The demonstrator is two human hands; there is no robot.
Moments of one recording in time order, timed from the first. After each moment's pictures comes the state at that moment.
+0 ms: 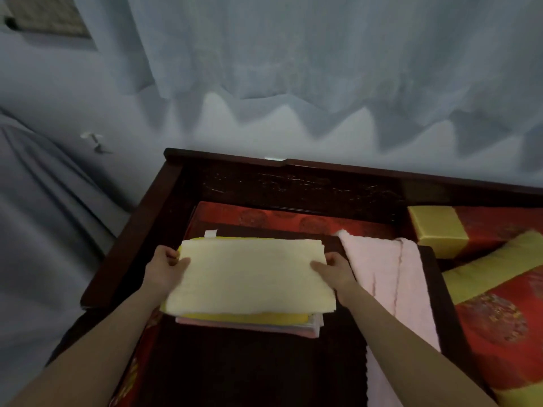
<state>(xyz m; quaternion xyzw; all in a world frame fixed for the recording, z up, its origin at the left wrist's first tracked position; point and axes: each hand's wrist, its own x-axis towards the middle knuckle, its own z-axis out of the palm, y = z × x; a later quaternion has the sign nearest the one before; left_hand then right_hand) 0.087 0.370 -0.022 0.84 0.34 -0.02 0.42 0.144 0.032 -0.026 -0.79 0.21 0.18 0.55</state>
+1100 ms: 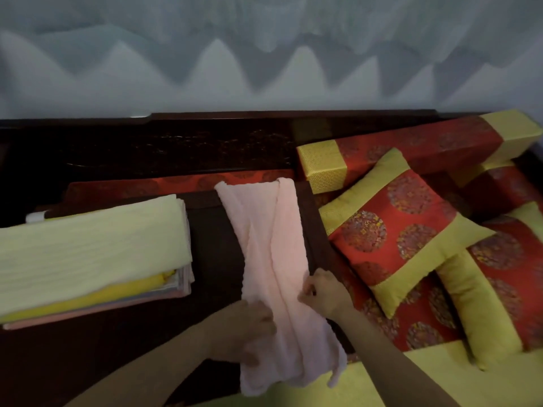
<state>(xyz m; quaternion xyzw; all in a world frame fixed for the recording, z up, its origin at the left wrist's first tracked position) 0.007 0.014 -0.091 0.80 -0.55 -0.21 0.14 0.008 -0.231 -0.080 -0.95 0.07 0.25 0.19</state>
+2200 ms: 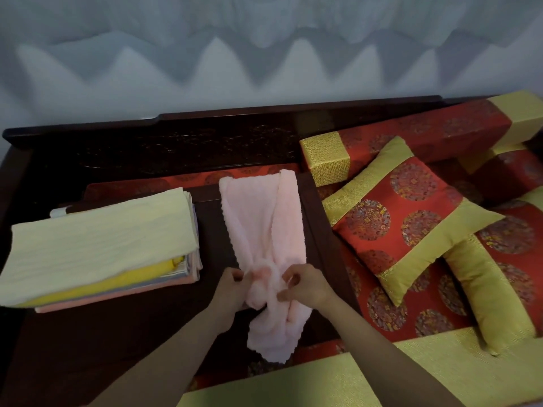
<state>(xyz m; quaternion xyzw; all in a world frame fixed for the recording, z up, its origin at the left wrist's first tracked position) -0.001 -0.005 -0.063 0.69 0.25 -0.29 0.61 -0.008 -0.186 -0.039 -0.86 0.11 0.26 0.43</state>
